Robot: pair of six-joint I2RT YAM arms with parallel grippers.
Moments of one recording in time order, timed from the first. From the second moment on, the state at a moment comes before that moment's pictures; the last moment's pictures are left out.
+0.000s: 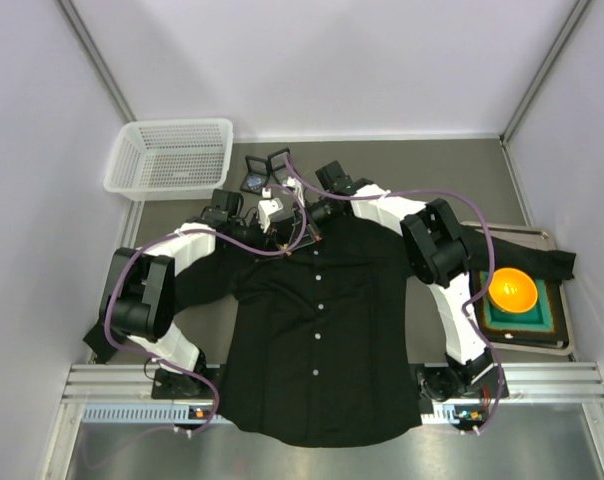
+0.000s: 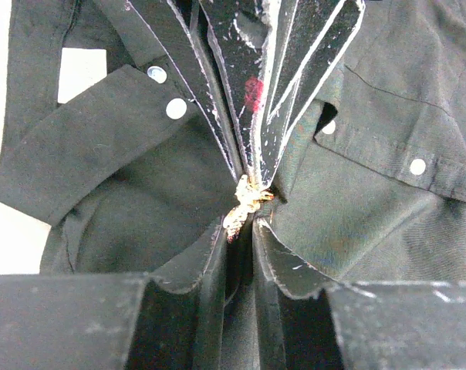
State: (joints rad) left arm -0.24 1.63 0.93 -0.25 0.82 0.50; right arm 0.61 2.24 1.71 -0.45 -1.08 -0.26
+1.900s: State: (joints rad) left arm -0.12 1.69 0.94 -0.19 1.13 0.36; right arm 0.61 2.09 1.45 -0.08 -1.06 -0.18
